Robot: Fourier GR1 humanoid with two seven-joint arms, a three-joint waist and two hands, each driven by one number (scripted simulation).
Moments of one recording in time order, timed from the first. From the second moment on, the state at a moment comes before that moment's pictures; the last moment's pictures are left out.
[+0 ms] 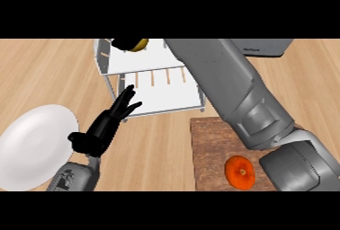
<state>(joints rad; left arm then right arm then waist) -0.18 0.14 -0.23 -1.43 0.10 -0.06 -0.10 -1.54 0.00 0.03 -0.40 0.16 0.05 0.37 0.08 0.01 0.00</state>
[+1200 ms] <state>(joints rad) -0.11 0.16 -0.20 -1.48 0.11 -0.05 -0.10 -1.49 -0.23 -0.09 -0.39 0.01 -0.38 0.26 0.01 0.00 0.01</state>
